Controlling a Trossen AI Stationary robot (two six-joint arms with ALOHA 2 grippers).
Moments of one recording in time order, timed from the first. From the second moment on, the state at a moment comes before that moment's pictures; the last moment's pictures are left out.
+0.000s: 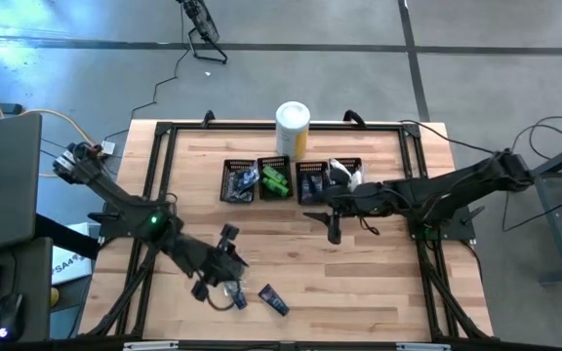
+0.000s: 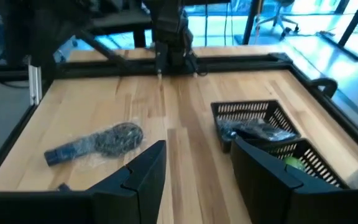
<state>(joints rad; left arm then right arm) -0.61 1.27 1.10 -0.40 -0.27 0.02 0.21 1.25 0.92 -0.02 0.28 0.13</state>
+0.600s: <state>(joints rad) -0.75 1.50 1.10 -0.22 -0.36 -0.28 0.21 1.26 0.92 0.00 0.23 0.16</state>
